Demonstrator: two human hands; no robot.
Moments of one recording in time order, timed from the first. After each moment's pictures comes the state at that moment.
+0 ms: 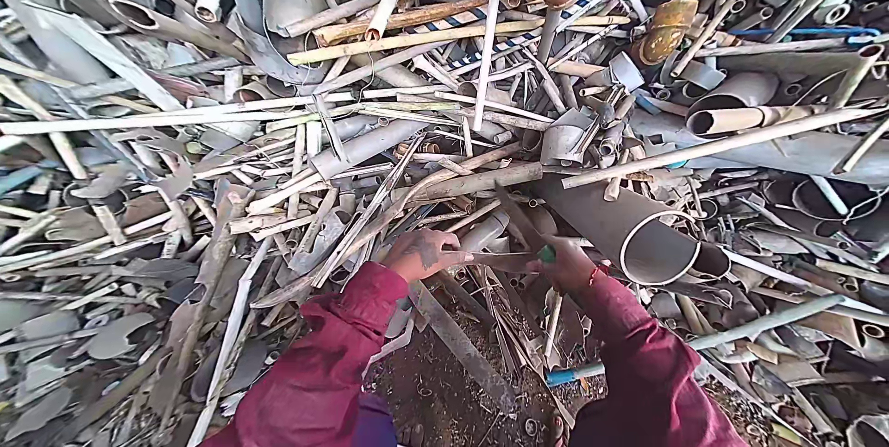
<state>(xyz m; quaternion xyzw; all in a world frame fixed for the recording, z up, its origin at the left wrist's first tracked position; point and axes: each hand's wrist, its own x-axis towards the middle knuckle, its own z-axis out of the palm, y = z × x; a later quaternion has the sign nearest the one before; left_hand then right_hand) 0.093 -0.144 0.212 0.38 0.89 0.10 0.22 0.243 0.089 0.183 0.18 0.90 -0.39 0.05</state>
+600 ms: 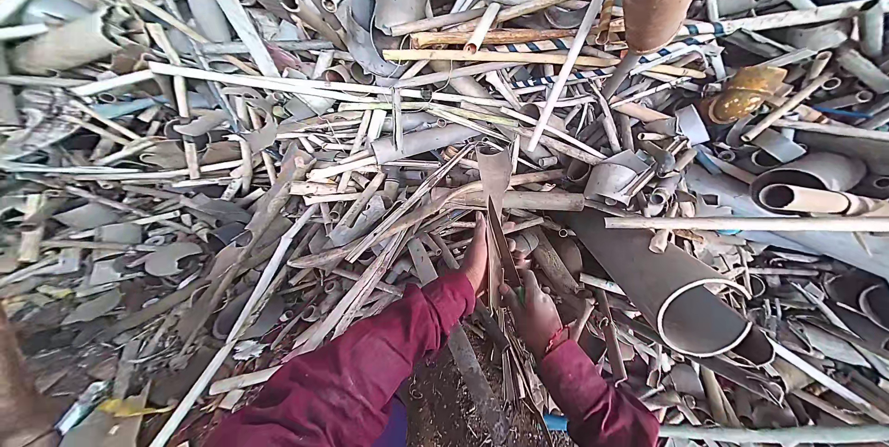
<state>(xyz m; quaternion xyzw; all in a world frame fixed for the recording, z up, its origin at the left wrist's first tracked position) 0.118 -0.101 0.171 0.02 0.45 0.84 0.28 0.223 -0.019 0.169 0.19 0.89 -0.41 0.03</state>
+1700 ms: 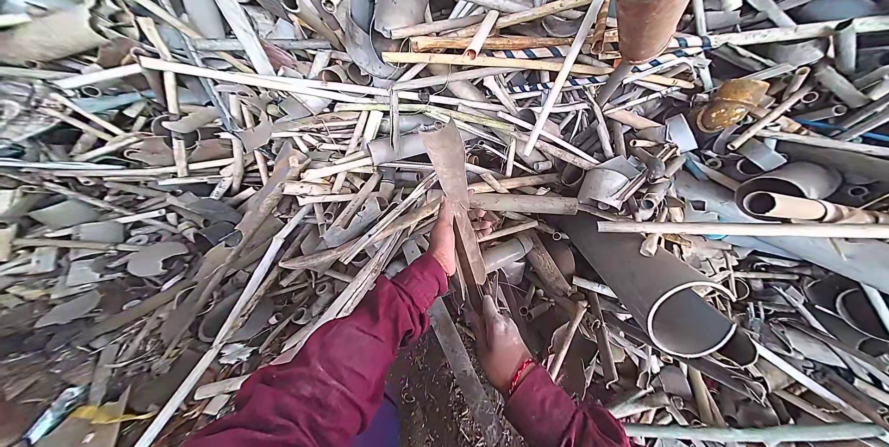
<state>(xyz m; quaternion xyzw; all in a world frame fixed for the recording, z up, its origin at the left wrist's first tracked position) 0.082 -0.131 0.185 0.01 0.39 0.90 0.18 0.237 -0.062 0.167 0.10 0.93 -0.33 0.10</state>
